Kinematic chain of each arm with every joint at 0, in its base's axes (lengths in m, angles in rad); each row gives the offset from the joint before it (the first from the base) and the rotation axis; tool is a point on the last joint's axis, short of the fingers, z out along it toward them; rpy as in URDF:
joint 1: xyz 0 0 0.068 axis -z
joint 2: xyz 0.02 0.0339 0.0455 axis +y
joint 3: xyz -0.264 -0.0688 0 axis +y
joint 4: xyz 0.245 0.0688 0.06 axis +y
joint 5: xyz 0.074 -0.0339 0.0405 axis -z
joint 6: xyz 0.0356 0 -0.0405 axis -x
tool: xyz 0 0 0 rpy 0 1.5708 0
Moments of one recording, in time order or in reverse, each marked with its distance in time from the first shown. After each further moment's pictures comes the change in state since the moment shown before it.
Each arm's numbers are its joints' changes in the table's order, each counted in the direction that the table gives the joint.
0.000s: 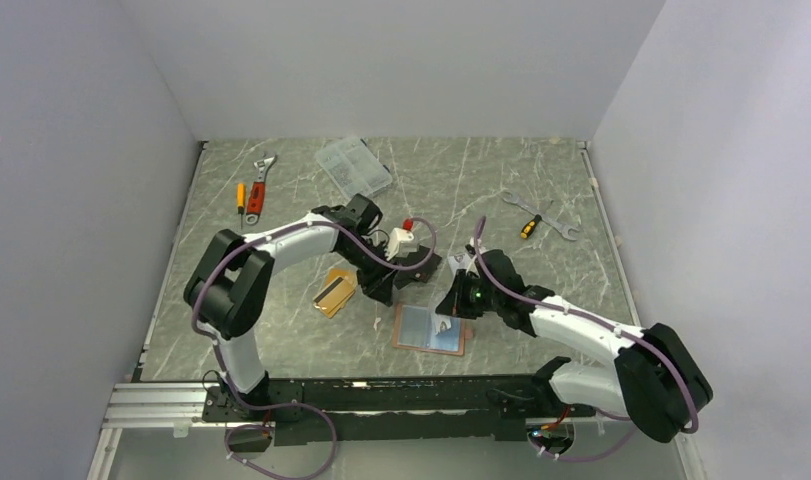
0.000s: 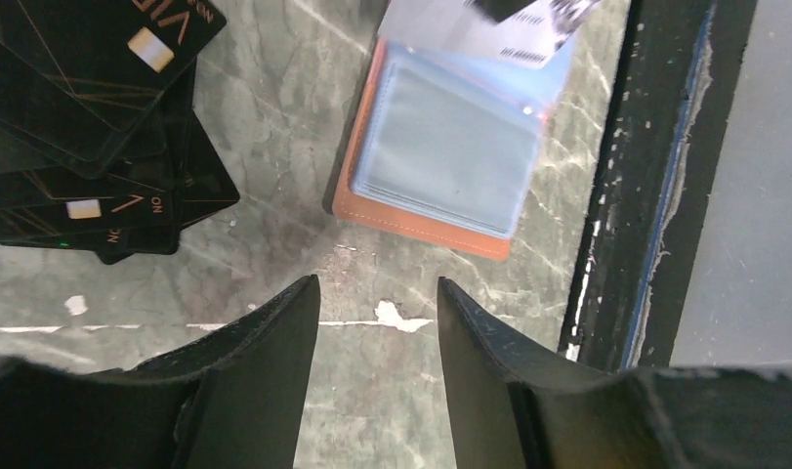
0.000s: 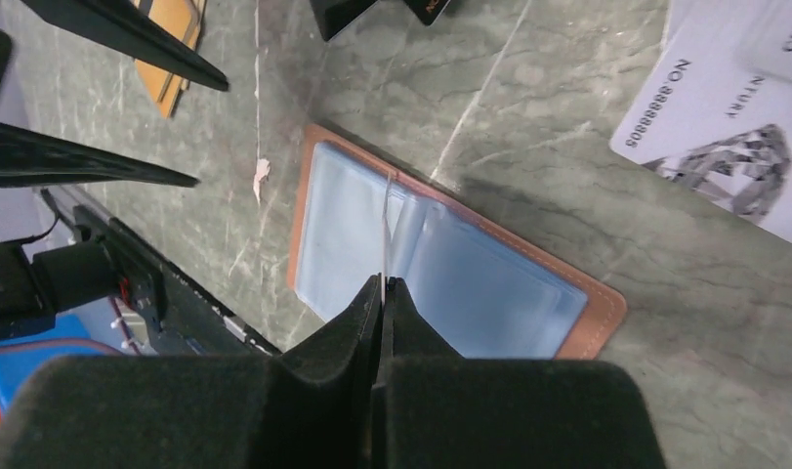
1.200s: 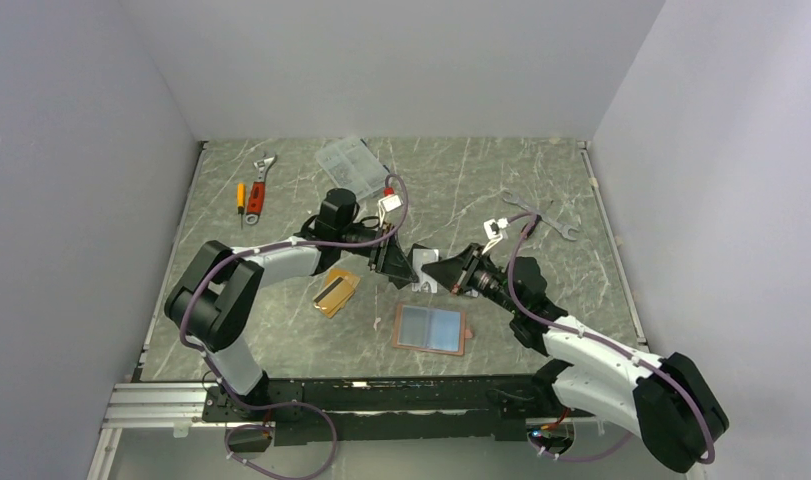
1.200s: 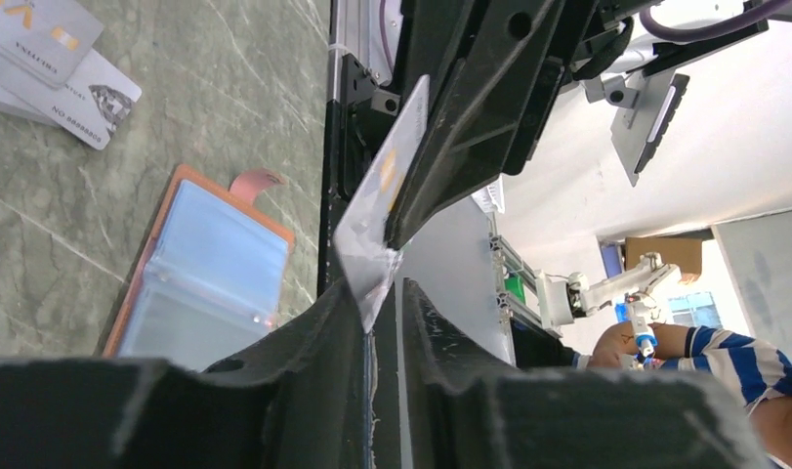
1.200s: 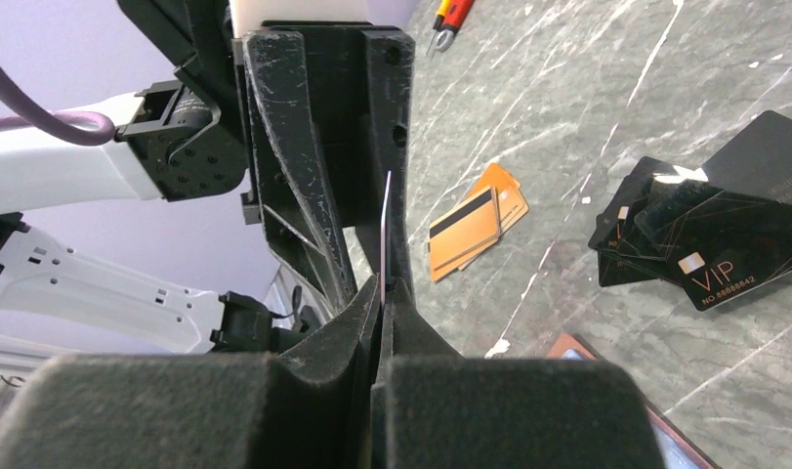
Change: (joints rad) left arm -0.051 -0.130 0.285 -1.075 0.485 1.158; right arm -0.002 -0.165 0.157 -0.718 -0.060 -0.161
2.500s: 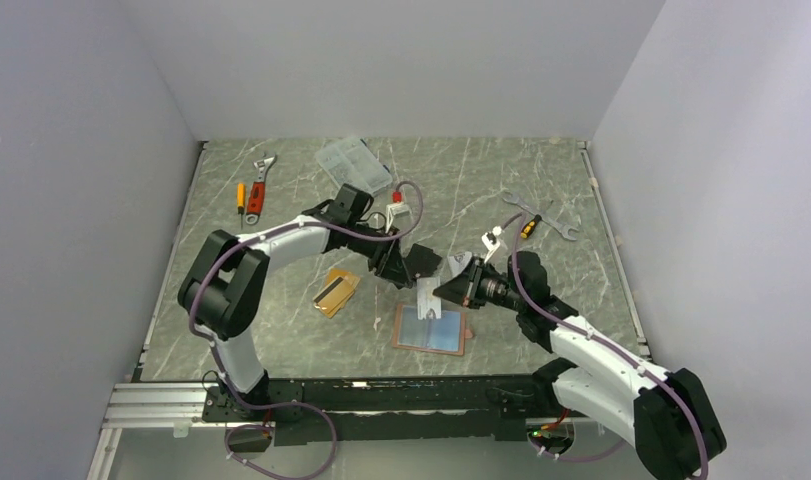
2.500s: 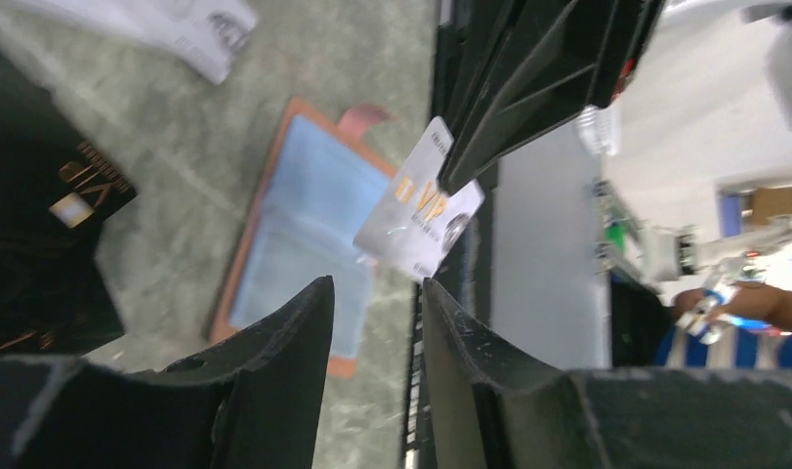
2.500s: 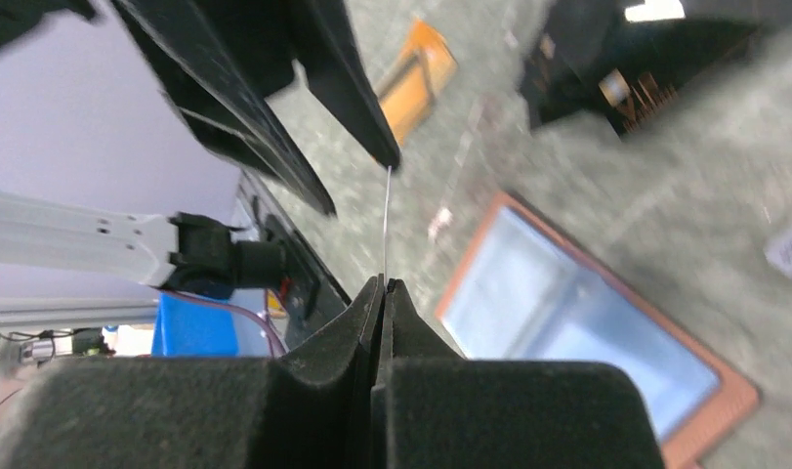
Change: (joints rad) left arm -0.005 0.065 -0.202 0.615 -0.071 -0.528; right arm 0.125 -0.036 -0.039 0.344 -0.213 0.051
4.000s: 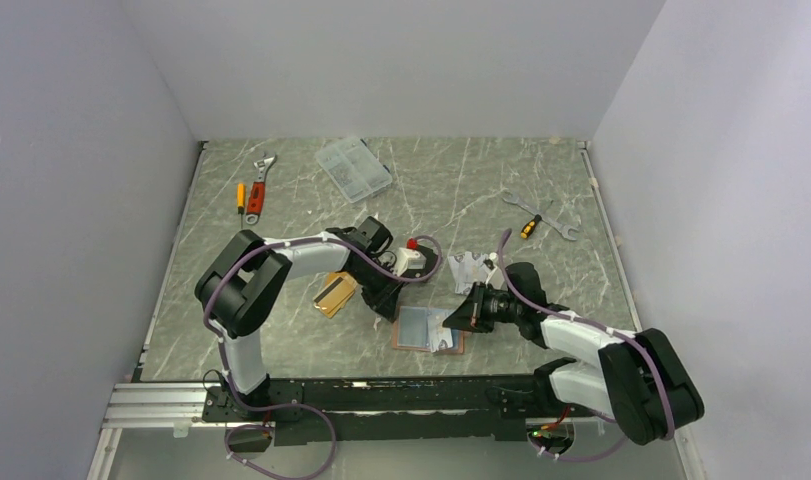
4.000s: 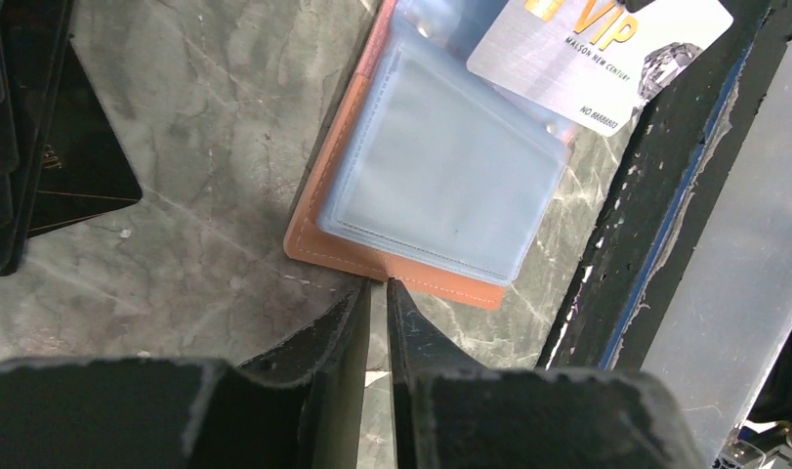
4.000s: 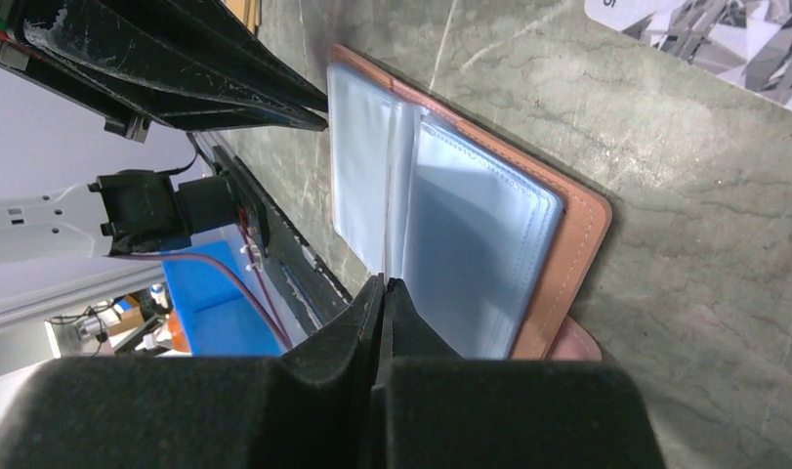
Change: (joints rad) left arm 0.138 0.081 0.043 0.299 -0.482 -0.369; right arm 0.131 0.219 0.124 0.090 -0.190 0.036
